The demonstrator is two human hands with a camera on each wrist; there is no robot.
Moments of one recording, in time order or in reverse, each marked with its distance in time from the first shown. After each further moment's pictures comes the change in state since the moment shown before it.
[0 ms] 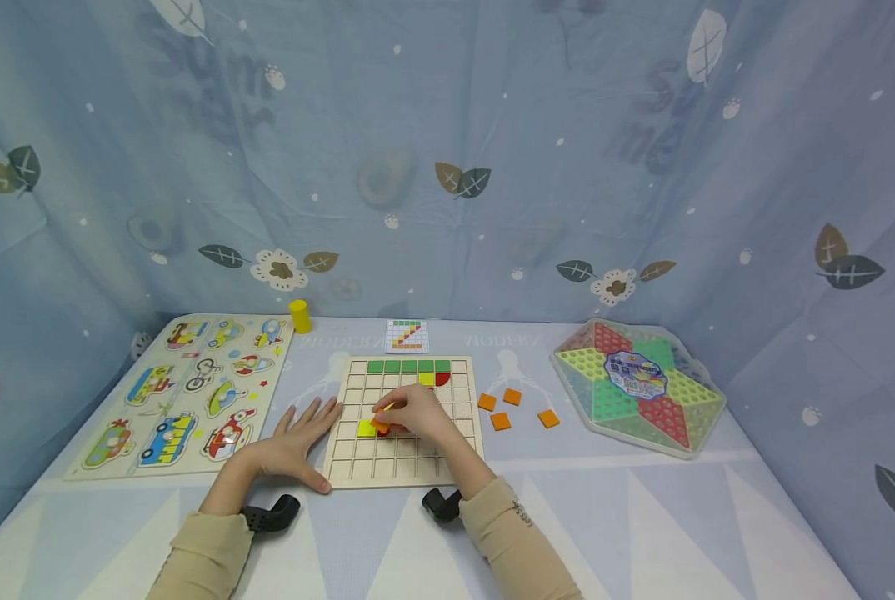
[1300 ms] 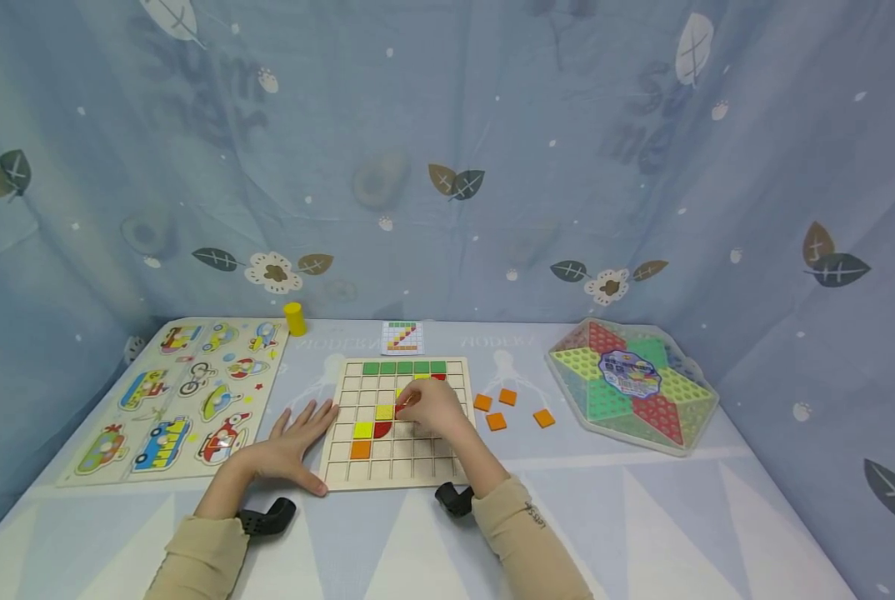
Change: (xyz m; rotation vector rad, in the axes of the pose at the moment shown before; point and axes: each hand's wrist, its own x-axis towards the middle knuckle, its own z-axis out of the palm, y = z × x) left_hand -0.001 -0.001 0.002 -0.020 0.011 0.019; right_hand -0.011 -0.001 -0.023 -0.269 0.152 -0.044
